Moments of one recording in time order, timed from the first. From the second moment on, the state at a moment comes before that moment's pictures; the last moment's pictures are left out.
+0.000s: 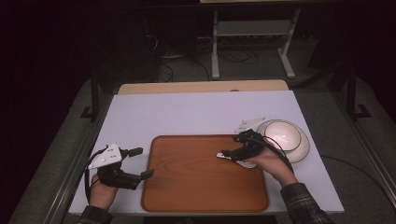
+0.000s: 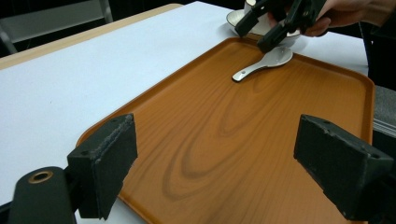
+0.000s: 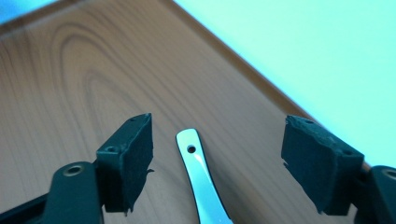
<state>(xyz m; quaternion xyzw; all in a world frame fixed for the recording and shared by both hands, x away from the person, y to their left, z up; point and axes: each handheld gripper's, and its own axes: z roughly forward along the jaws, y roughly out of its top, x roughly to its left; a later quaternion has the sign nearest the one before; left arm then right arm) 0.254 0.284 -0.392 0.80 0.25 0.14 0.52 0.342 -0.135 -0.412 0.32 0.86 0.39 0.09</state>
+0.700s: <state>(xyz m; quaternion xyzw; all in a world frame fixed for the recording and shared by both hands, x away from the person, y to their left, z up) 0.254 0.286 -0.391 0.80 0.25 0.14 0.52 0.313 -0.196 -0.374 0.33 0.81 0.47 0.13</state>
